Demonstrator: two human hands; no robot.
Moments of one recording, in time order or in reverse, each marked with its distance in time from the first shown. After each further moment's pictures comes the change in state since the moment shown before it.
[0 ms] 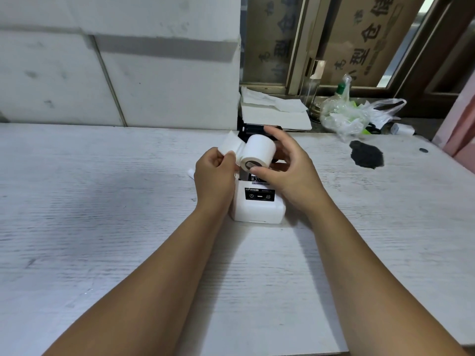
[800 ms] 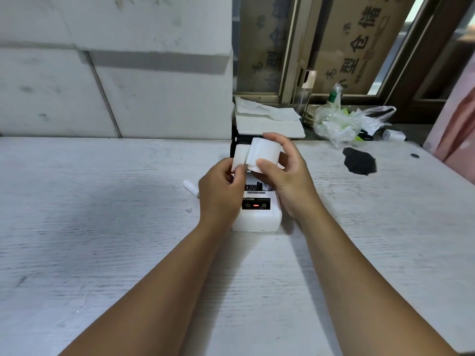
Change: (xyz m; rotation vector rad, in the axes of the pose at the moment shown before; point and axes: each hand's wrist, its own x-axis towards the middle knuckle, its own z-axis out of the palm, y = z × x) left_hand -0.010 -0.002 0.007 0.244 -0.087 0.237; right_hand 0.010 0.007 0.001 0.296 0.052 0.031
